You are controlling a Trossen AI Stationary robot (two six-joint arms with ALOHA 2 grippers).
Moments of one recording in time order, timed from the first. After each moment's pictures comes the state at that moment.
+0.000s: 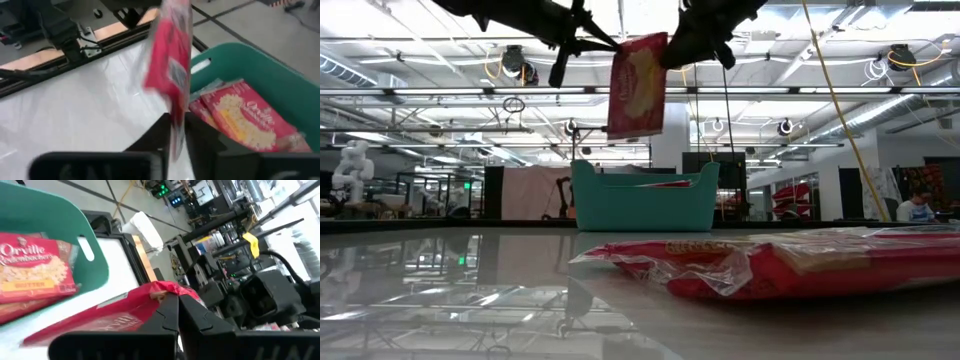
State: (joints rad) left arm 0.34 1.28 0.97 0.15 0.02 -1.03; right arm -0.16 1.41 1.23 -0.38 0.21 0.29
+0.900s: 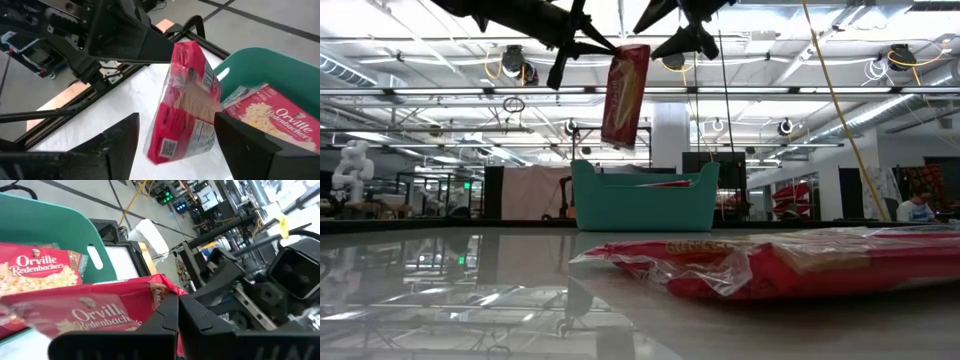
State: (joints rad) left arm 0.35 1.28 0.97 0.14 -0.01 -1.00; right arm -0.22 1.52 1.47 -0.48 0.08 0.48
